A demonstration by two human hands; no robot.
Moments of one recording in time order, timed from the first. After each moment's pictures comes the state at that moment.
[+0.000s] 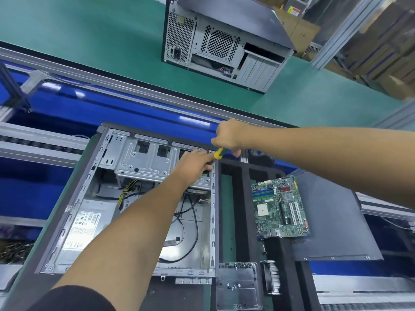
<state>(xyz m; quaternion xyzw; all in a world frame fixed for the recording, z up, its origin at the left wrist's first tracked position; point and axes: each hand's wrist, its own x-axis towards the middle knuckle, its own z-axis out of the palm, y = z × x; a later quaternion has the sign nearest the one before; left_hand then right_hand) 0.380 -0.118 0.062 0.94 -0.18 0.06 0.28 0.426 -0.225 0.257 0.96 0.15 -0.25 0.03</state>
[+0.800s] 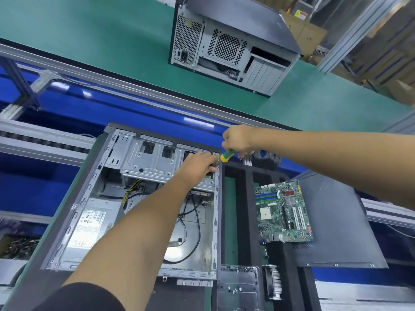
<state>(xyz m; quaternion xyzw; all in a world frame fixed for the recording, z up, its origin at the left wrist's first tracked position) 0.378 -0.118 0.067 0.94 -0.17 0.03 0.29 0.428 -0.235 0.263 0.93 0.18 -0.30 0.10</state>
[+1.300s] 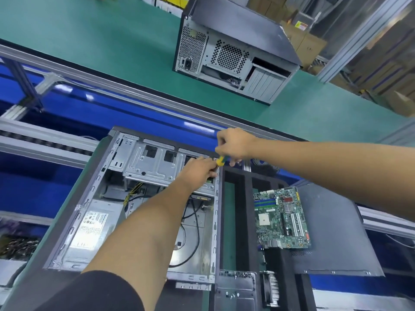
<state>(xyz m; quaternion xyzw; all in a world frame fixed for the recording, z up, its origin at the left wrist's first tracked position) 0.376 -0.116 0.076 0.94 -0.16 0.01 0.30 0.425 -0.229 0.256 0.94 0.20 -0.27 -0.05</state>
